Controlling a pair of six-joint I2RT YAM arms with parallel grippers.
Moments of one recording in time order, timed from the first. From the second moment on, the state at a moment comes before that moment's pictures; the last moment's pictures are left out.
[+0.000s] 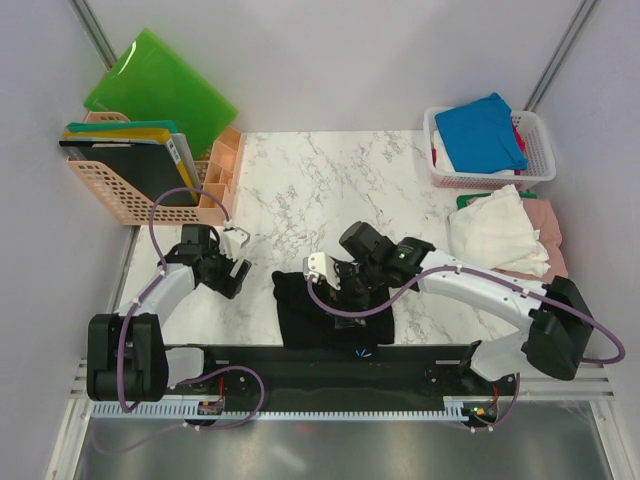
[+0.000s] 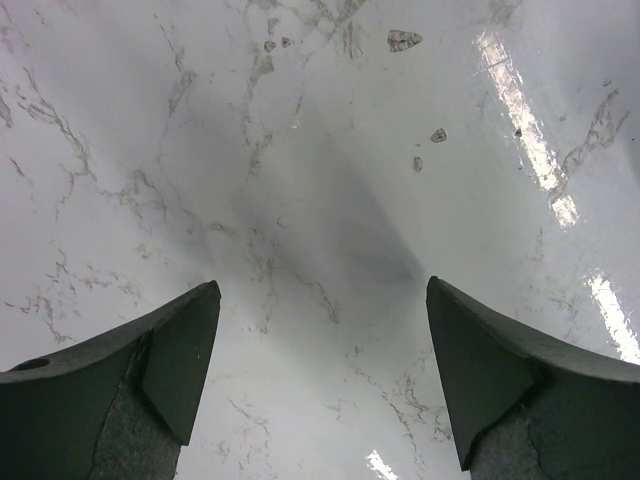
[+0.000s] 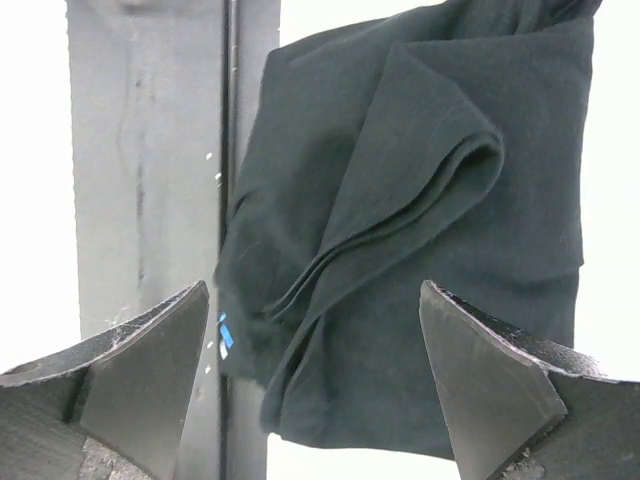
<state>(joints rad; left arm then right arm) -0.01 1.24 0.58 -0.43 0.21 0.54 0.93 1.39 1.07 -0.65 -0.52 -0.47</state>
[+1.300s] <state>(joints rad) -0.01 1.22 0.54 -0.37 0.19 0.55 1.15 1.71 1.34 -0.57 -0.59 -0.35</state>
